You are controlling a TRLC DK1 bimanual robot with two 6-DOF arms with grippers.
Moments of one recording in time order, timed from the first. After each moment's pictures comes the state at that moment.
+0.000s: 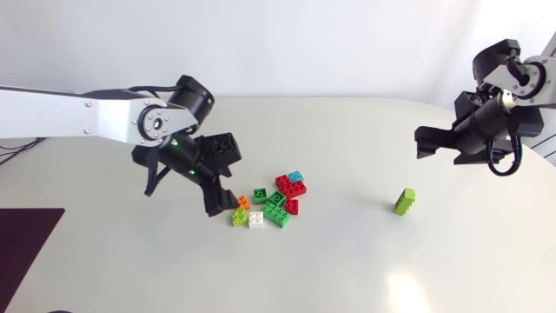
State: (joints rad) left arm -0.44 1.71 1.16 -0.58 0.22 0.82; right arm -0.11 1.56 1.22 -0.68 0.03 0.10
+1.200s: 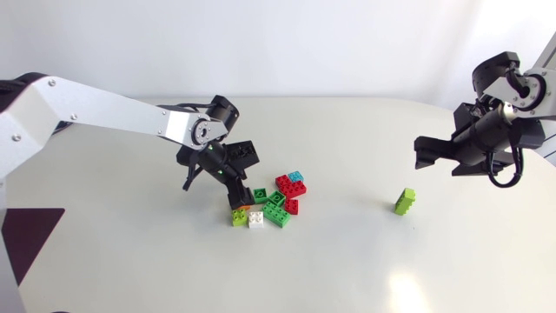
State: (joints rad) left arm -0.42 2.03 1.35 -0.49 0.23 0.81; right arm -0.12 1.53 1.15 -0.68 0.00 0.11
